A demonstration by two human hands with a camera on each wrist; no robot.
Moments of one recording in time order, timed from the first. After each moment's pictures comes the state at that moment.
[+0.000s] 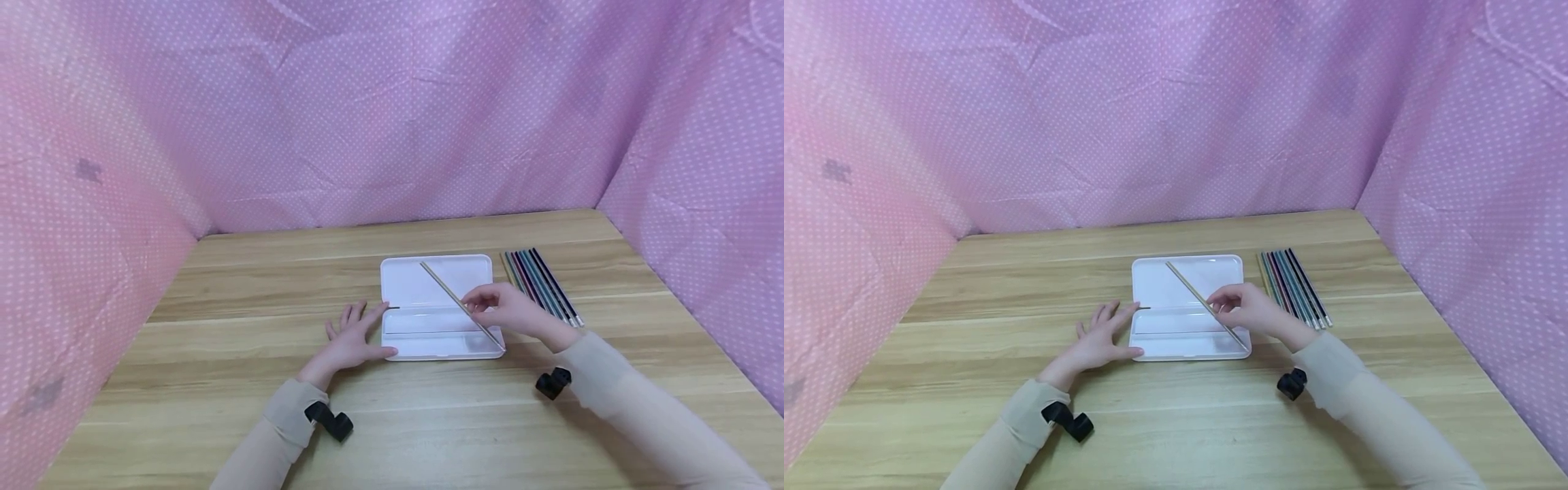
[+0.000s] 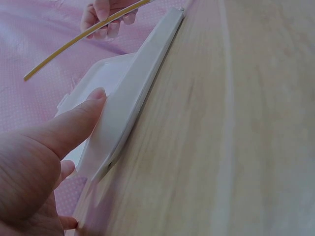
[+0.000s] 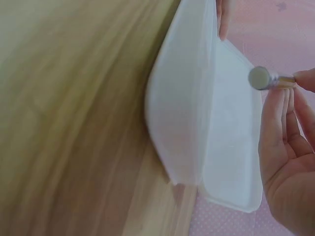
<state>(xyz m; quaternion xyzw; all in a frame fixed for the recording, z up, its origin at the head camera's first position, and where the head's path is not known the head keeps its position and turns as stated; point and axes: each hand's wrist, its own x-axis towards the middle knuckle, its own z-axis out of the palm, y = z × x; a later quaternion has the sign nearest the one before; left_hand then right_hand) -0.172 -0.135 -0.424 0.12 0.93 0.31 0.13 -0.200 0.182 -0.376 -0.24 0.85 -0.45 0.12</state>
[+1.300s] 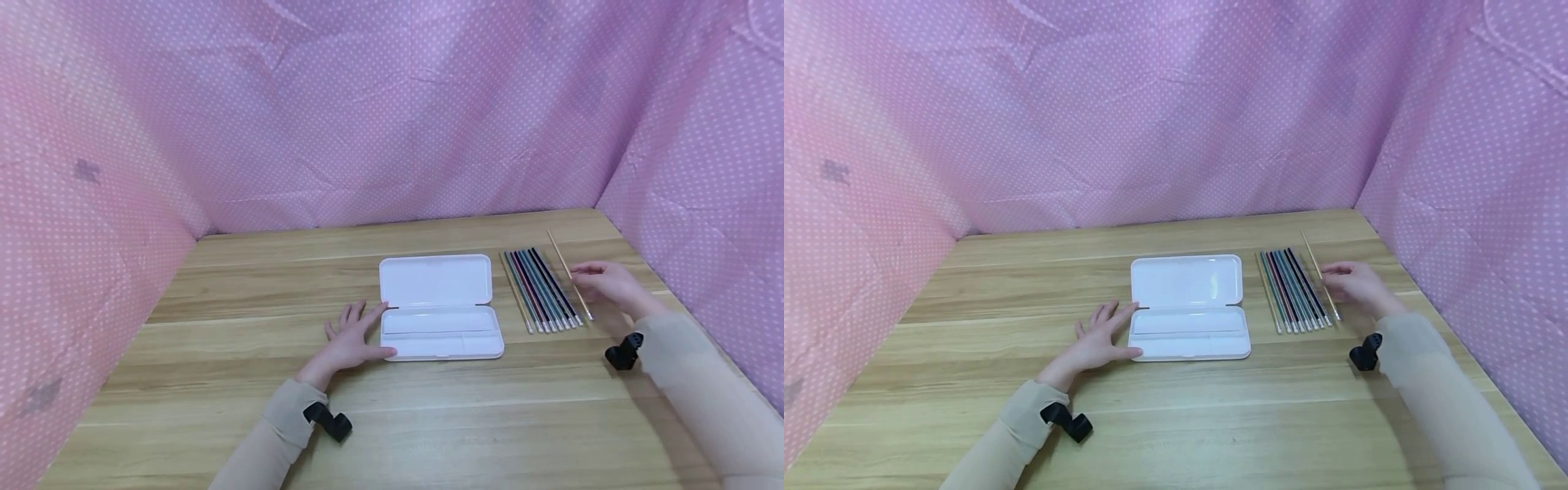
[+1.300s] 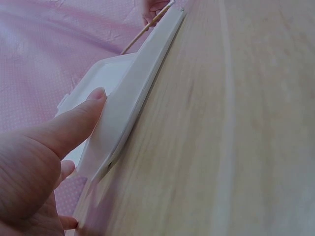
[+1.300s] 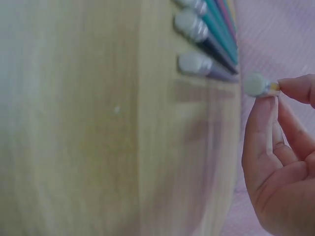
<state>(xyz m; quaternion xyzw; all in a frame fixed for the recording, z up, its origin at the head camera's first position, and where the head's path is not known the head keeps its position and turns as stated) -0.176 -0.136 -0.422 0.12 0.94 0.30 0.14 -0.235 0.346 -0.388 -0.01 0.82 -0.56 0.14</state>
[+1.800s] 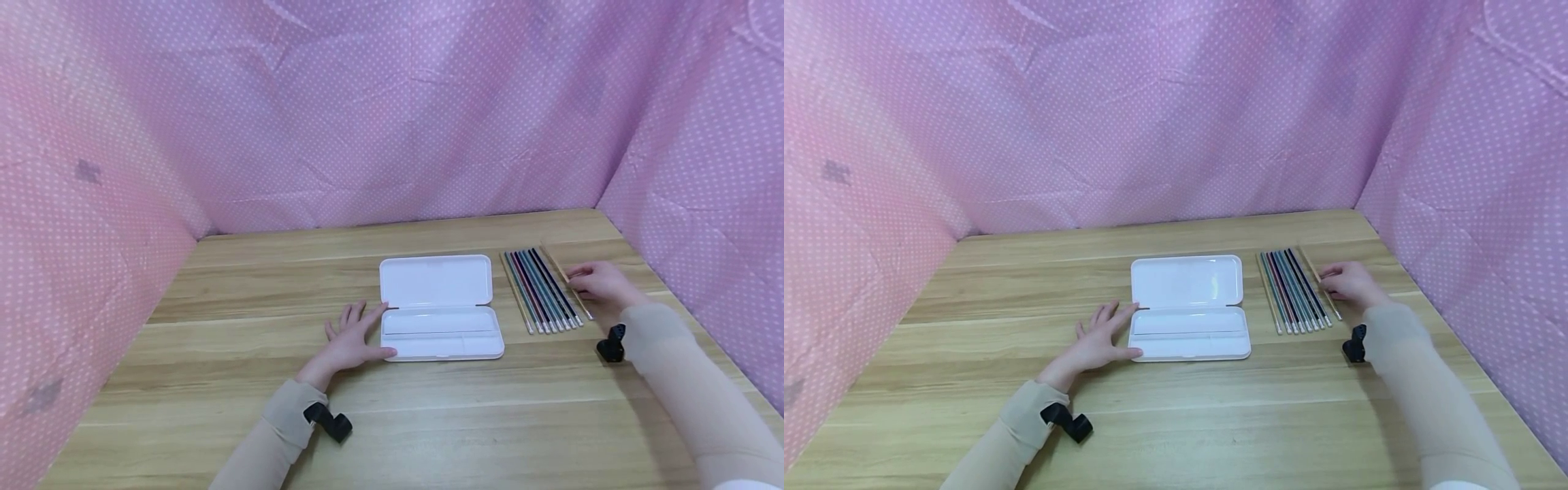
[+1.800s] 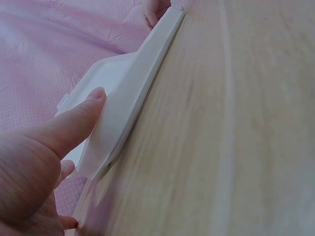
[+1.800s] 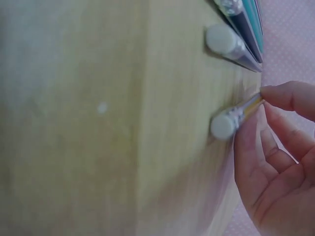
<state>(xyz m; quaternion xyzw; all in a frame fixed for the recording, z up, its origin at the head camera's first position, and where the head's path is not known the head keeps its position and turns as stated) -0.176 -0.135 -0.422 0.12 0.94 0.30 0.14 -0.249 0.344 -0.400 -0.01 0.89 -0.44 0.14</state>
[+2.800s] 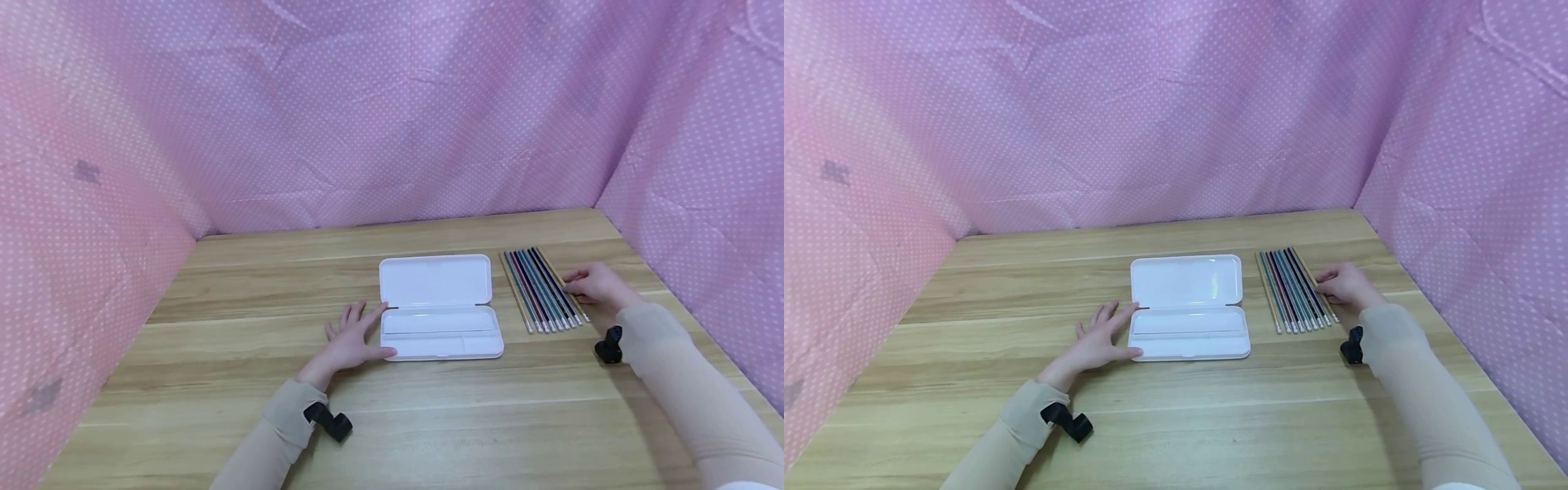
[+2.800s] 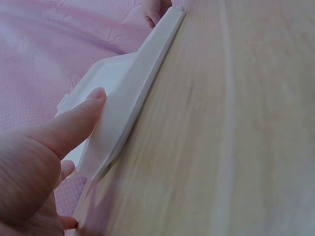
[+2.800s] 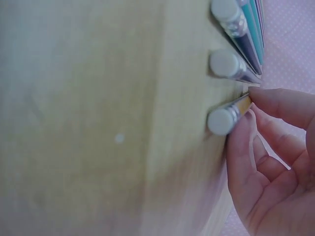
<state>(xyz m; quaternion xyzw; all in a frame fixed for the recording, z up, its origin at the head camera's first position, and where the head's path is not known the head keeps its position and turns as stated) -0.177 -0.136 -0.423 0.12 0.93 0.31 0.14 -0.248 0.337 -0.398 0.00 0.90 -0.40 0.16</state>
